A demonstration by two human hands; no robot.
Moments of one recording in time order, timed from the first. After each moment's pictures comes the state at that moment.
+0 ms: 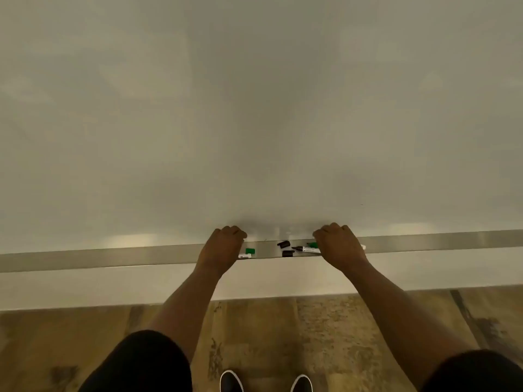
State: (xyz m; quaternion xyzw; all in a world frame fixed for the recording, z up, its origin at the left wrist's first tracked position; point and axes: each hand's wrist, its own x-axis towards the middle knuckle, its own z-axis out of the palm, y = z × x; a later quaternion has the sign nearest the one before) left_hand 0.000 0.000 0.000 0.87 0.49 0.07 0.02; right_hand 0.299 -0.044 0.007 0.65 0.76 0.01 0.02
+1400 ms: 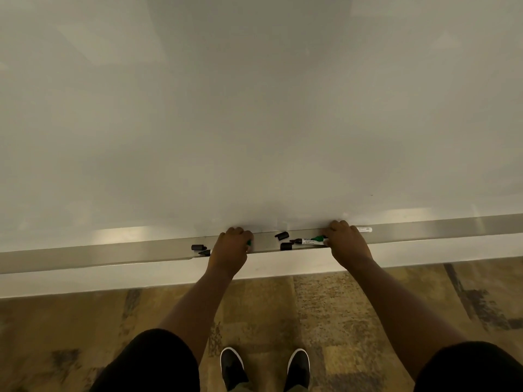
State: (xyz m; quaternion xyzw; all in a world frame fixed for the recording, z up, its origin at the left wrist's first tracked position) left_hand 0.031 0.012 -0.049 0.83 0.54 0.06 0.16; right_hand 0.320 -0.033 -0.039 0.69 0.72 -0.05 0.03
